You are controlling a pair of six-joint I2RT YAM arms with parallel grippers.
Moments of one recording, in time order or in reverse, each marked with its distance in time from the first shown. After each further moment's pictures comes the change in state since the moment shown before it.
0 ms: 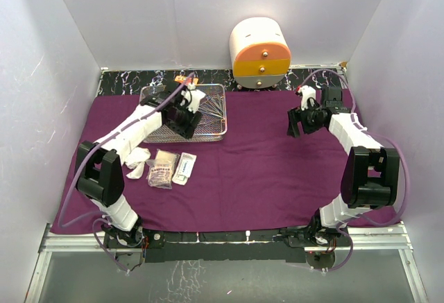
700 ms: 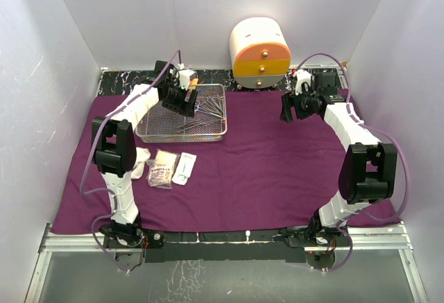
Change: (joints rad) left arm 0.206 0.308 0.332 0.060 0.200 -0.007; right arm 0.085 0.046 0.212 -0.006 0.060 0.101
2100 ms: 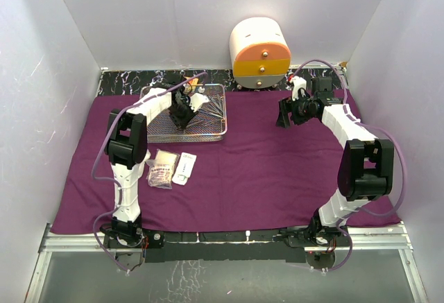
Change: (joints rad) left arm -0.060 0.180 0.035 -0.135 -0.093 0.509; right arm 0.000 0.030 -0.061 0.002 -0.107 -0.005
